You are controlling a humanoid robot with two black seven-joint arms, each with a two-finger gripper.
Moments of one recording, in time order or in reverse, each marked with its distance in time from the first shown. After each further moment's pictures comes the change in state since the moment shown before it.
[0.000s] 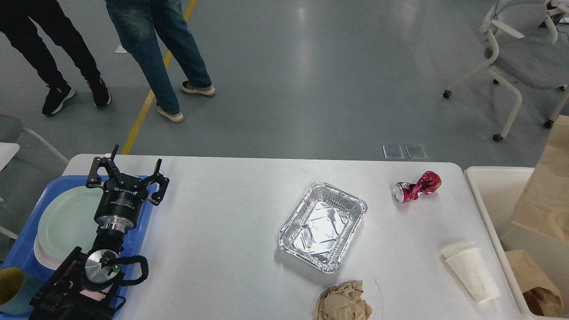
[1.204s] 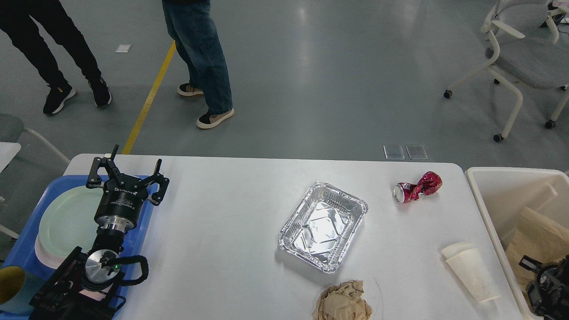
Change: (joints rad) left arm 0.000 0.000 0.000 0.000 0.000 0.000 0.000; right arm -1.553 0.512 0.722 -1.270 0.023 -0.406 0.001
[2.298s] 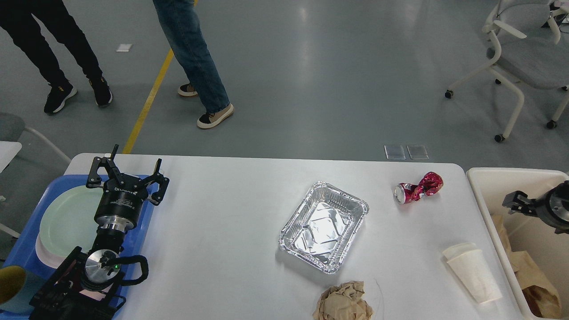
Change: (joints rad) left arm -0.001 0.000 -0.001 0.000 0.000 0.000 0.000; right arm 0.997 -0.303 -0.371 1.012 -0.054 0.305 -0.002
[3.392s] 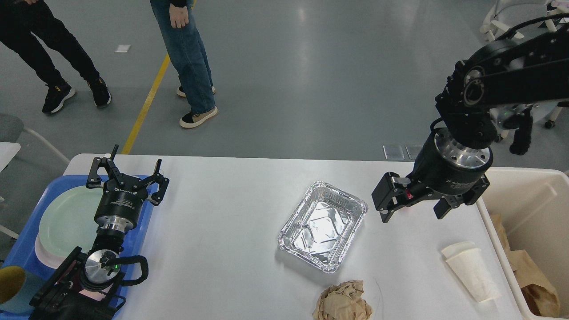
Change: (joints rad) left arm 0.001 0.000 0.000 0.001 0.000 0.000 -0.001; right arm 0.872 0.316 0.098 0.794 0.101 0.337 -0.096
